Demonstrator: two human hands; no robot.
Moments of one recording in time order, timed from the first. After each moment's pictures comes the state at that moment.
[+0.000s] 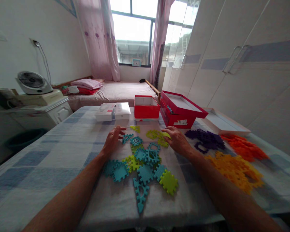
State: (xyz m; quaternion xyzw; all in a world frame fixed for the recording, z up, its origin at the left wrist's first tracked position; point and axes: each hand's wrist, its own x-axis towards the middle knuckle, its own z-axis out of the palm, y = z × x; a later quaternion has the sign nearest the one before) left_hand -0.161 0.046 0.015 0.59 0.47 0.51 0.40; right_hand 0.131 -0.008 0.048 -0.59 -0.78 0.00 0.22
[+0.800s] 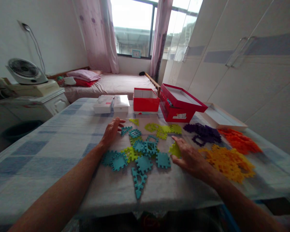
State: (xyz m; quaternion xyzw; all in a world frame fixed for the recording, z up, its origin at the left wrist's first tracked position) left_hand -0.161 0.049 0.011 0.61 0.48 0.51 0.37; right_hand 0.143 -0.095 0.033 -0.60 -0.78 0.01 0.17
